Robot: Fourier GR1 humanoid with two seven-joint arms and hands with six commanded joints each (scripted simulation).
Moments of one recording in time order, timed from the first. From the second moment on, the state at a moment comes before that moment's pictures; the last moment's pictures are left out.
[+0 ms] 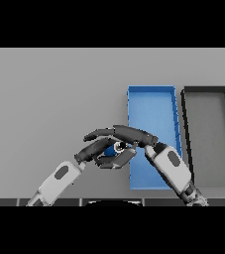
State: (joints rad) left arm -0.29 0.21 -0.63 -1.58 0.06 -0.21 0.01; right arm -0.51 -0.17 0.39 -1.79 -0.33 0.57 0.39
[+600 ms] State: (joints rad) left arm -0.24 0.12 -0.55 -1.59 0.06 -0.24 0.07; right arm -0.56 -0.23 0.48 -1.76 -0.39 0.53 0.19
